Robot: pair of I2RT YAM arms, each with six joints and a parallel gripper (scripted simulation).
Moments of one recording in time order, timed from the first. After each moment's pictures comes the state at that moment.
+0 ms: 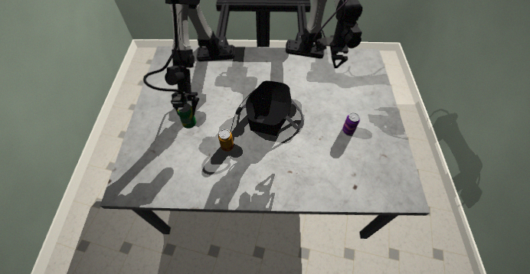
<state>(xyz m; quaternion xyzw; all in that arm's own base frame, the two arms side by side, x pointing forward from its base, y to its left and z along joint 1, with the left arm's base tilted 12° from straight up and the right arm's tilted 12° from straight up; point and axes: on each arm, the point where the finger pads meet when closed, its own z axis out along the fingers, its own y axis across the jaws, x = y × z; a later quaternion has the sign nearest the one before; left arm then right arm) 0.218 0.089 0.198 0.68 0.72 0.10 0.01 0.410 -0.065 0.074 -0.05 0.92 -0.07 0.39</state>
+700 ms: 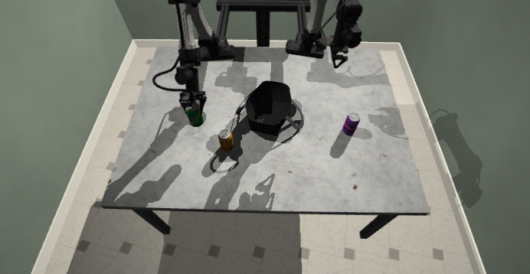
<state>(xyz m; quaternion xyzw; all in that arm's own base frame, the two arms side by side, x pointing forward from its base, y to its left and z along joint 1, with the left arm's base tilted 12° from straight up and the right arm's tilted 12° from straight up) 0.218 0.089 0.198 0.68 0.72 0.10 0.01 0.400 -0.033 0.063 -0.05 0.92 -0.07 0.38</state>
